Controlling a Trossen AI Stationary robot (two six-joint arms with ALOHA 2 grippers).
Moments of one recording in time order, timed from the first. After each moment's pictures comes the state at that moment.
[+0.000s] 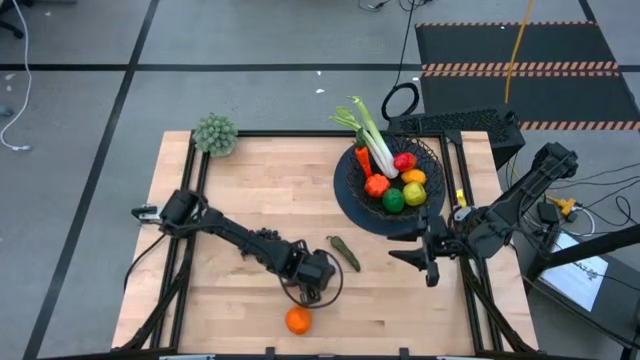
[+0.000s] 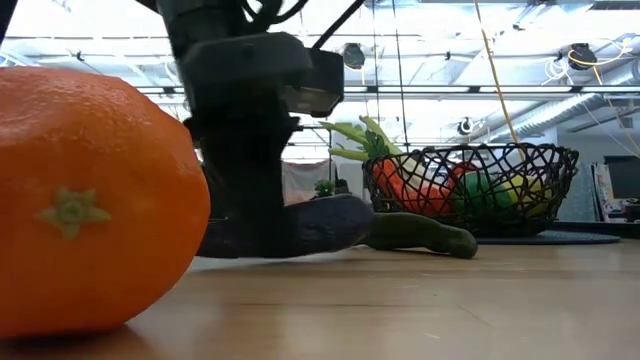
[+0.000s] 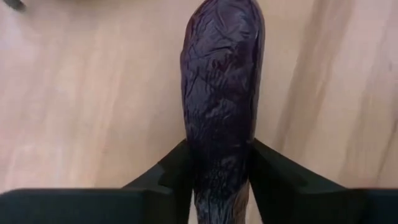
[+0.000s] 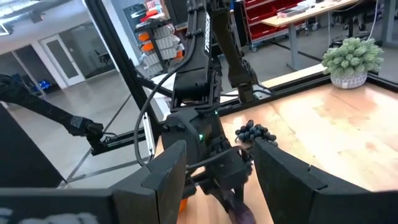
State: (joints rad) left arm -0.37 2.03 1.38 -0.57 -0.10 -0.64; right arm 0.72 0.90 0.67 0.07 0.70 0.45
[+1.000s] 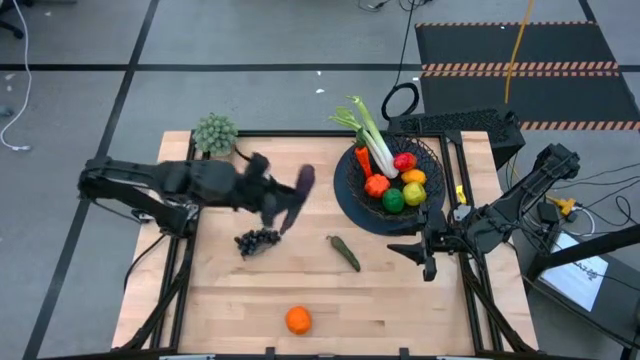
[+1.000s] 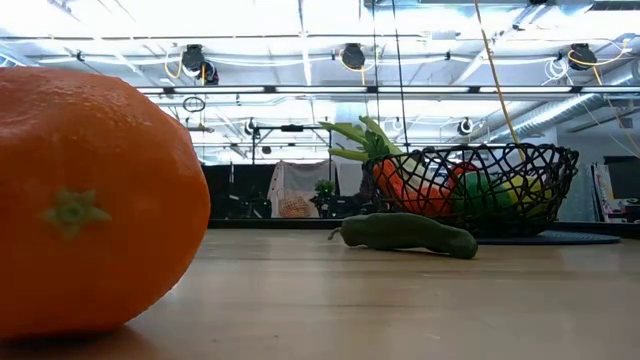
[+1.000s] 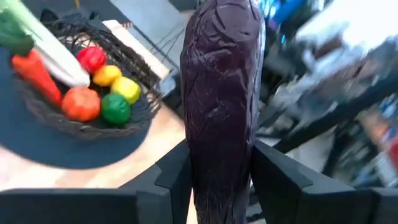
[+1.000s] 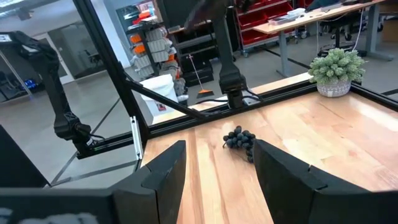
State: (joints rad) left arm -0.19 1.26 1.40 -0.43 -0.26 -0.82; right arm 0.68 0.89 0.67 0.07 0.71 0.41
